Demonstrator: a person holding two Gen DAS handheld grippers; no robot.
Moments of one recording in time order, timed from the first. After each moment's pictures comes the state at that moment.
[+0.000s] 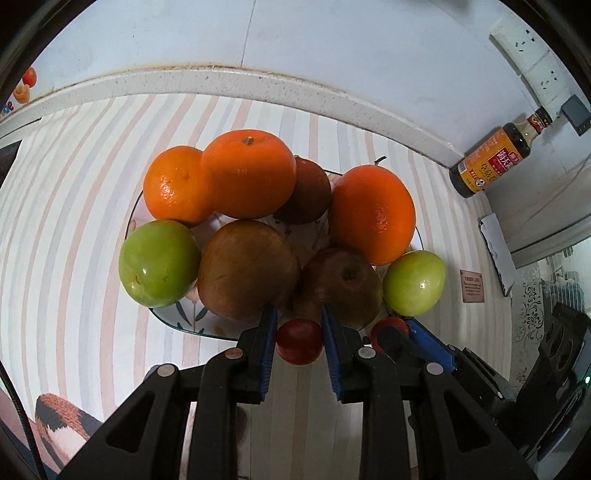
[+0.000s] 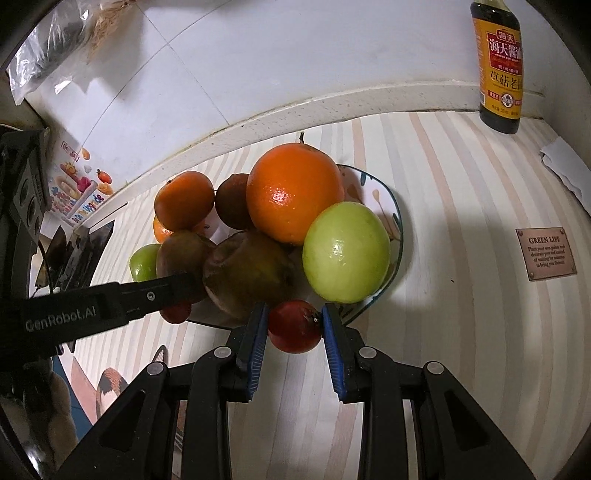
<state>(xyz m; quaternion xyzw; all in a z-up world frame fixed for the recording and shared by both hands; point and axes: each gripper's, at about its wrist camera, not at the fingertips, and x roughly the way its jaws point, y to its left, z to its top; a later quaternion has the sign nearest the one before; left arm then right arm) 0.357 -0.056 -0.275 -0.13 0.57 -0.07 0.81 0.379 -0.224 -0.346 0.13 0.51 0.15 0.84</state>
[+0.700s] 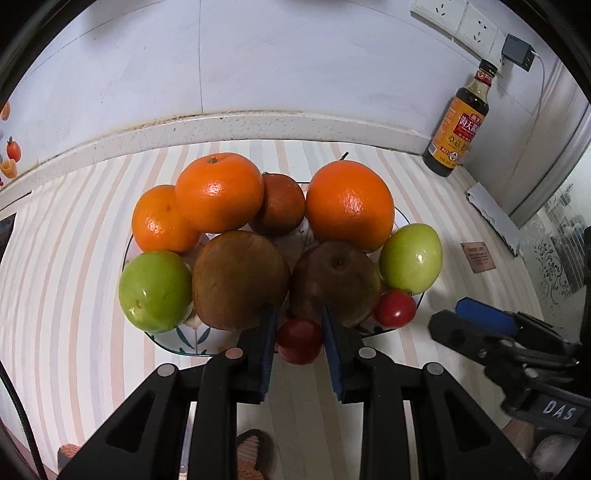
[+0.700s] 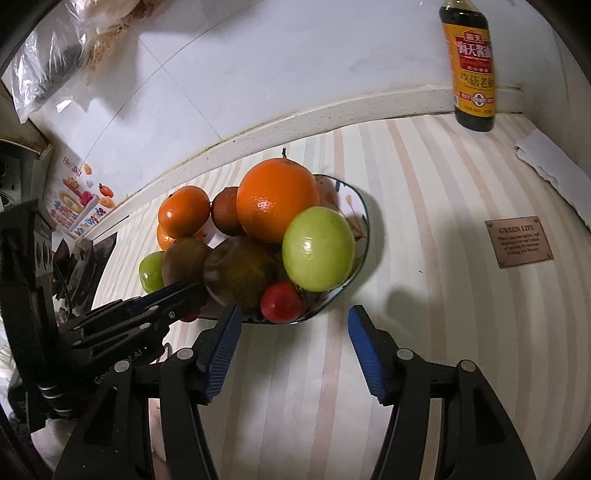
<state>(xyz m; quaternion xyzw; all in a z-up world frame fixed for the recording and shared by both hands) 0.335 -0.072 -0.284 -0.03 0.49 -0.11 0.87 0.356 -0.253 -0.328 0.15 0.49 0.14 0.84</state>
